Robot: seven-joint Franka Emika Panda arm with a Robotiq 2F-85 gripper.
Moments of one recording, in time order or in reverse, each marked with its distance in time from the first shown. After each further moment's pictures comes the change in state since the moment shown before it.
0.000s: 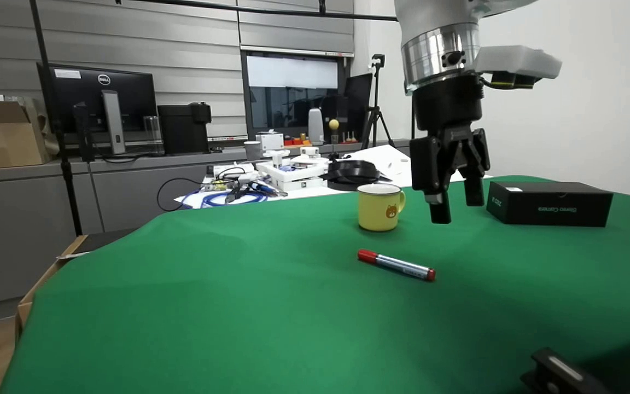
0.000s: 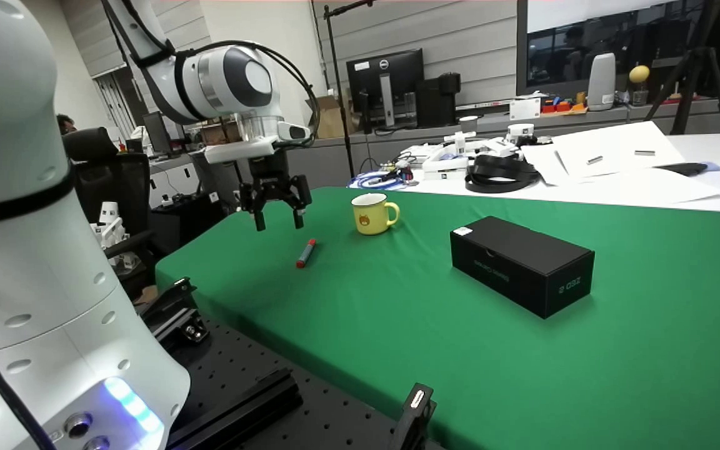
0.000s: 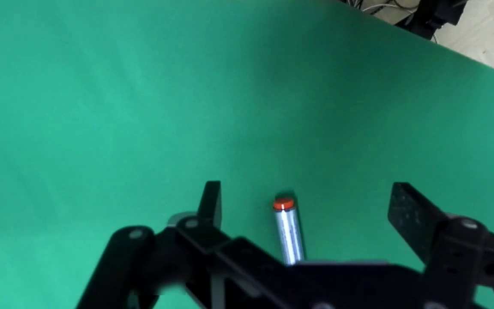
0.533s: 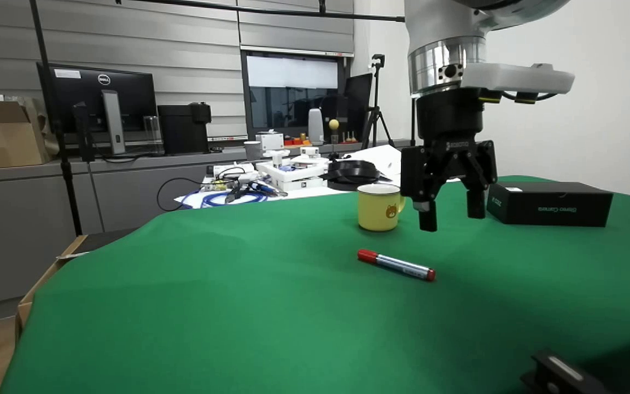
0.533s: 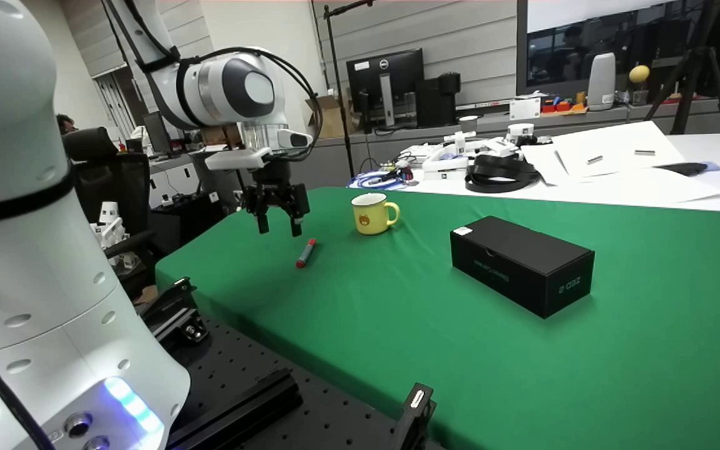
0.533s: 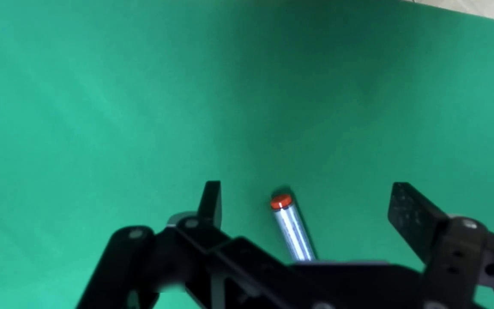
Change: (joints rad) arm -0.001 0.028 -0.005 -0.024 0.107 0.094 0.093
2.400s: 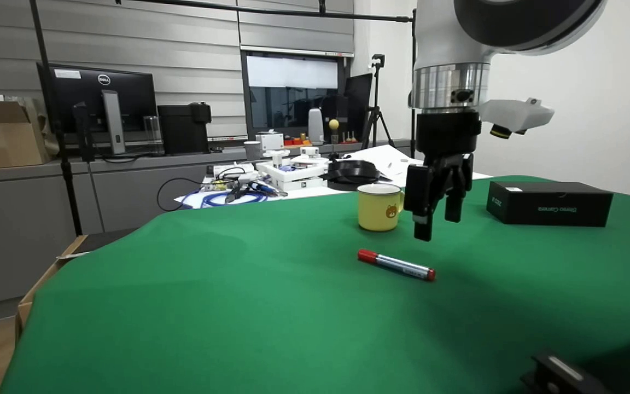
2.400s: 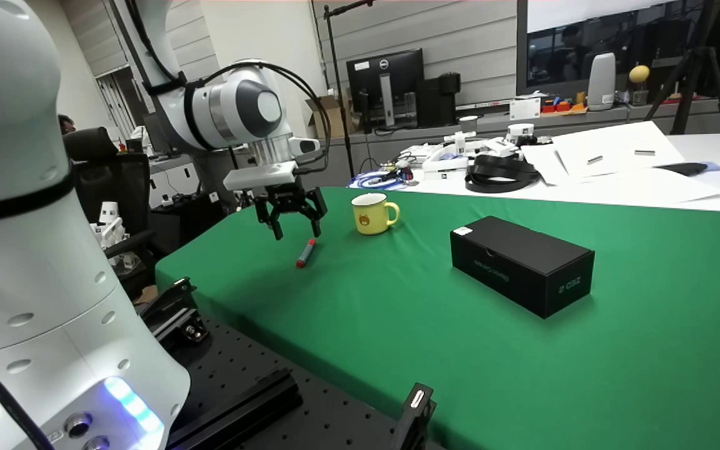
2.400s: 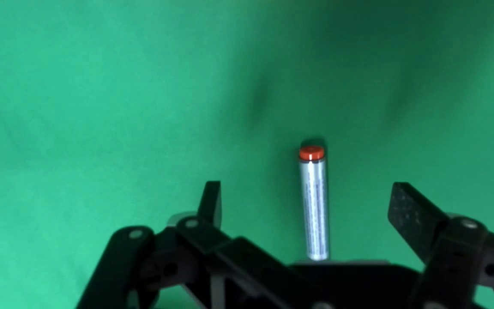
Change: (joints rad) arm 0.029 0.080 -0.079 -0.029 -0.198 0.276 -0.123
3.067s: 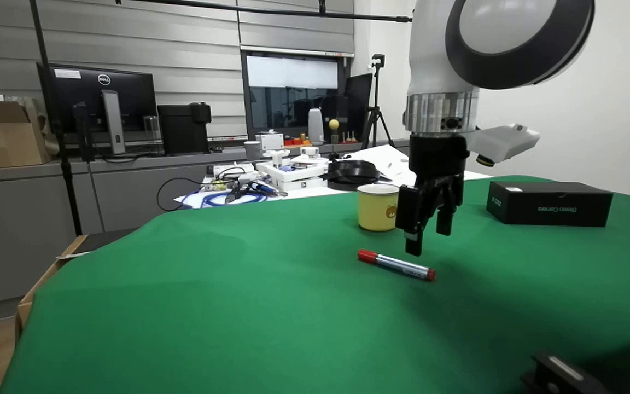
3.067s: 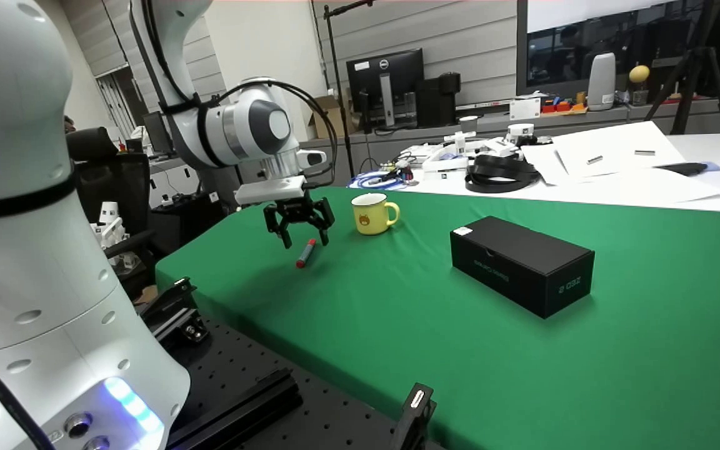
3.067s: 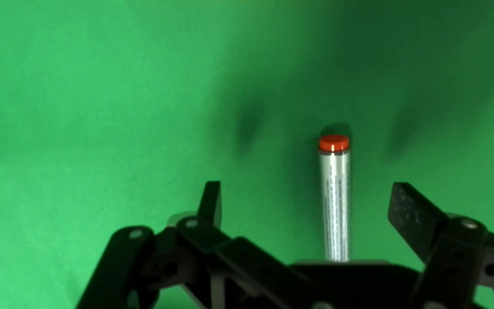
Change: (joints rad) arm 0.081 0.116 -0.089 0.053 -0.023 0.089 0.026
